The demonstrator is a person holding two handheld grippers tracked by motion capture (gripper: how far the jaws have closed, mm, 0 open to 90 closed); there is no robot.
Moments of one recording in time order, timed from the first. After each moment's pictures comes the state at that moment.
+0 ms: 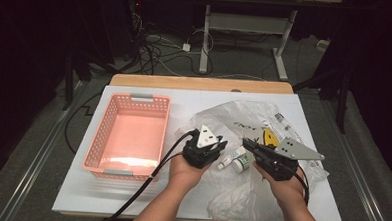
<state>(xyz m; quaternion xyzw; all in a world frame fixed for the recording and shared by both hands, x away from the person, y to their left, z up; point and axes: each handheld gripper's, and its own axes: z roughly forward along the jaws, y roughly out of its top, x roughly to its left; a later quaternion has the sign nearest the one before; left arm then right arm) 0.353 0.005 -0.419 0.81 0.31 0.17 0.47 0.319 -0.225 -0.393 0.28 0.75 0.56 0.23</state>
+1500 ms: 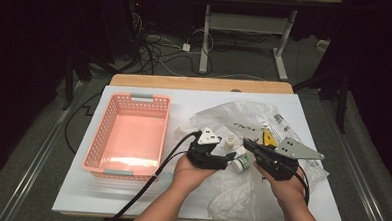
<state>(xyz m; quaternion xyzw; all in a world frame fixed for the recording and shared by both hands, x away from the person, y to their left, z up) 0.352 0.015 -0.433 0.81 0.31 0.07 0.49 0.321 -0.227 -0.396 0.28 0.75 0.55 0.23</state>
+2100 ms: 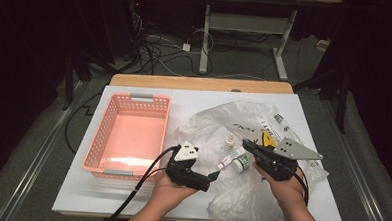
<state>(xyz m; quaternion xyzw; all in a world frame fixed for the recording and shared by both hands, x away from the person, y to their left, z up) 0.307 0.060 -0.435 0.81 0.32 0.07 0.48 0.320 -0.226 -0.398 0.28 0.75 0.55 0.23</state>
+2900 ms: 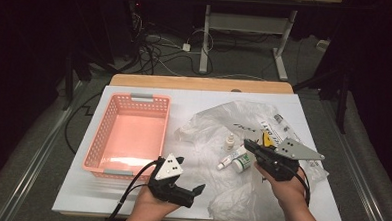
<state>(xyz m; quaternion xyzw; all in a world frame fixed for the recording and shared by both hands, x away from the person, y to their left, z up) 0.273 0.092 -0.435 0.82 0.31 0.10 0.47 0.319 -0.229 -0.396 0.29 0.75 0.55 0.23</state>
